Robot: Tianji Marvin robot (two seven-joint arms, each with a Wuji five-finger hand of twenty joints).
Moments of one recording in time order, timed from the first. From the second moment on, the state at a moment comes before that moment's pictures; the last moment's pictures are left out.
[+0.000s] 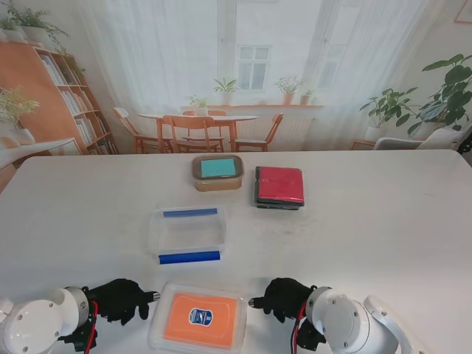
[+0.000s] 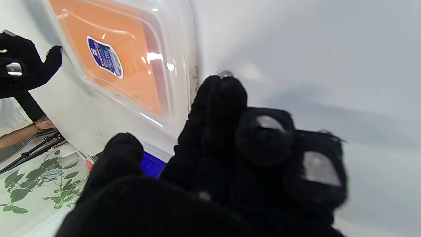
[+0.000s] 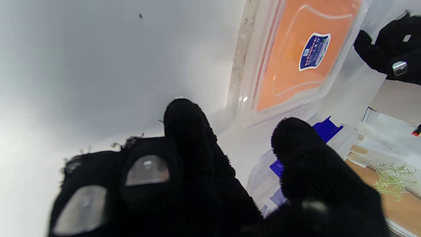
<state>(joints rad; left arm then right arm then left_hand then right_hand) 1.97 -0.98 -1.56 -1.87 0.50 0.03 -0.67 -1.80 -1.01 1.13 -1.93 -0.44 0.44 0.44 0.74 0.11 -0.01 0.03 0.97 0.27 0.47 0.33 1.19 0.18 1.00 0.73 1.20 0.23 1.42 0.74 1.03 0.29 1.83 0.69 0.57 -0.24 0.44 -0.02 0.82 0.35 0.57 0.41 1.19 0.15 1.02 0.75 1.29 0.09 1.60 0.67 1.15 0.16 1.87 0.67</state>
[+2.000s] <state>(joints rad) 1.85 -0.96 -1.41 -1.85 0.54 0.27 -0.78 -1.69 -1.00 1.01 -1.86 -0.27 0.52 0.50 0.74 0.10 -0.01 0.03 0.93 0.21 0.77 0.53 1.19 0.17 1.01 0.72 1.20 0.22 1.42 0.74 1.03 0.28 1.83 0.66 0.55 -0.16 0.37 -0.02 0.89 0.29 0.74 0.46 1.23 0.14 1.02 0.75 1.30 0.09 1.62 0.70 1.16 0.16 1.87 0.73</state>
